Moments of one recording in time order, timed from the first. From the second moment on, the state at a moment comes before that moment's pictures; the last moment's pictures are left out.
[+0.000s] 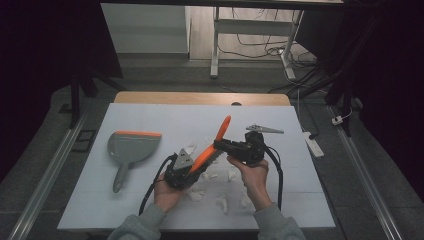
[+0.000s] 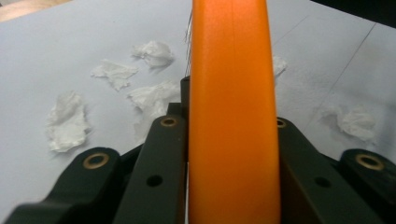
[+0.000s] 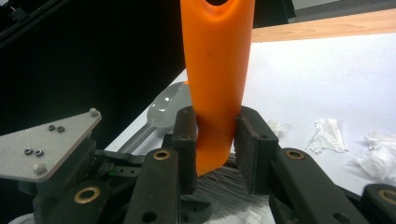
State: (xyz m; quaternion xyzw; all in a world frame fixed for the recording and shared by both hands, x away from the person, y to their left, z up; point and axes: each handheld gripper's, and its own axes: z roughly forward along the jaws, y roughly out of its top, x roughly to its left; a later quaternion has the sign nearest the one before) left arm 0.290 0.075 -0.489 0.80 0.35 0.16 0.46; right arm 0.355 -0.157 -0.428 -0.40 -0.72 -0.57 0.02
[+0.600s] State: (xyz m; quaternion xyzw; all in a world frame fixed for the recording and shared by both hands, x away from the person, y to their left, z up) left arm 0.290 0.105 -0.469 0.84 0.31 0.13 0.43; right arm 0.336 -0.192 -0.411 -0.30 -0.79 -0.53 -0.06
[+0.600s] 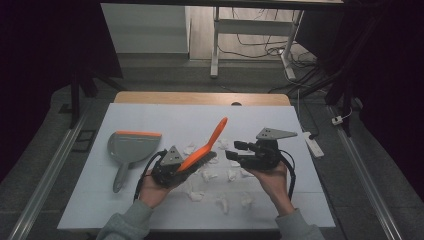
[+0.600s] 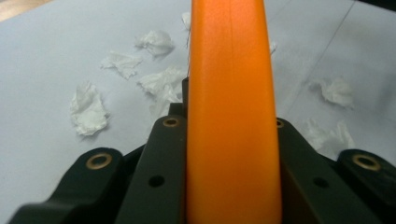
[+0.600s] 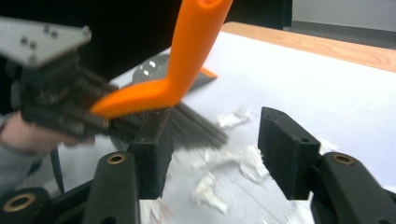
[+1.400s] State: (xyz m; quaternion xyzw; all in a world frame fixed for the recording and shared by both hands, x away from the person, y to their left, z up) left arm 0.319 0.058 -0.455 0.94 0.21 0.08 0.26; right arm 0.327 -0.161 -0.402 -0.16 -0.89 -0.40 -0.12
